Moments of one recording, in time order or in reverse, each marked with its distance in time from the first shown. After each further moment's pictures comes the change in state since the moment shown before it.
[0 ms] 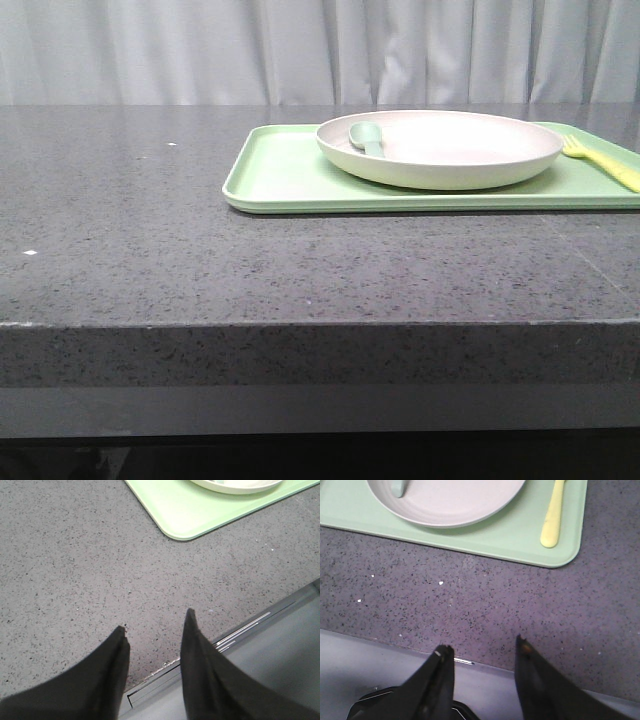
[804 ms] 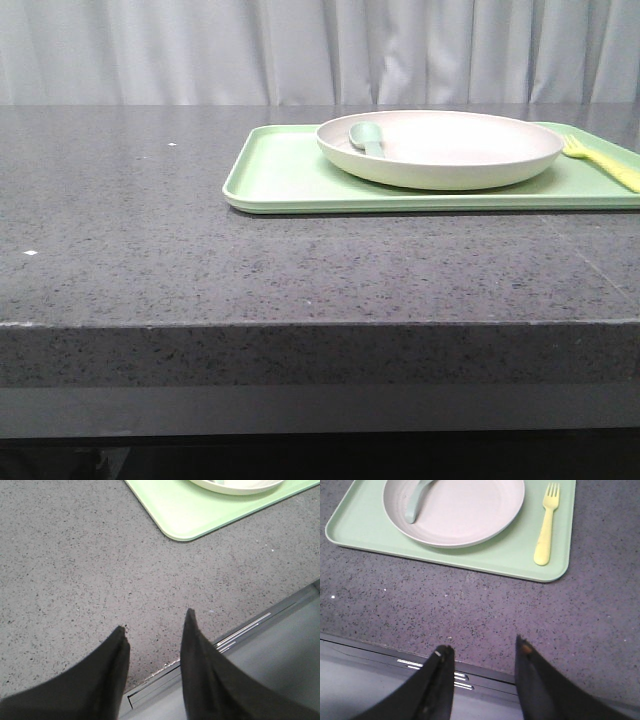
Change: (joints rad) left arm 0.000 0.000 0.000 0.000 -0.003 0.000; right arm 0.000 -0.106 0.010 0.000 -0.013 0.000
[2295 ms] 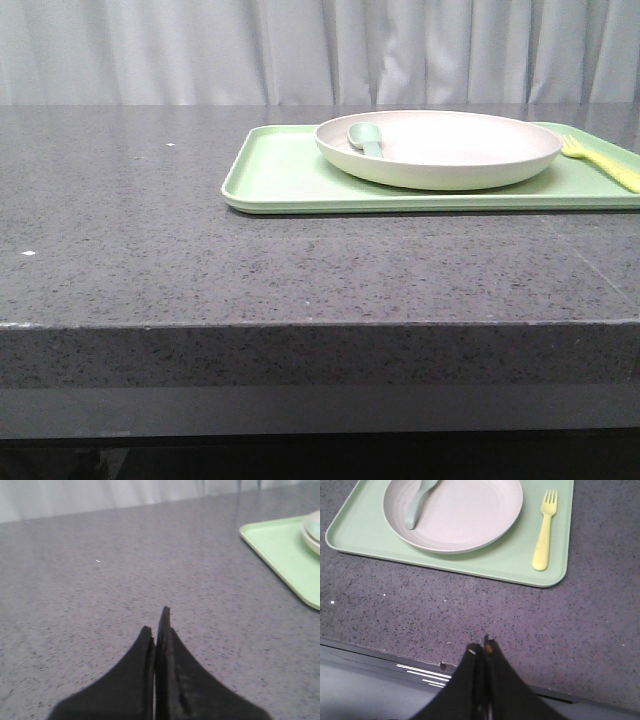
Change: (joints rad) left arm 0.198 -0.401 0.447 0.292 -0.544 -0.202; right arm 0.000 0.000 0.000 -0.002 -0.016 0.000
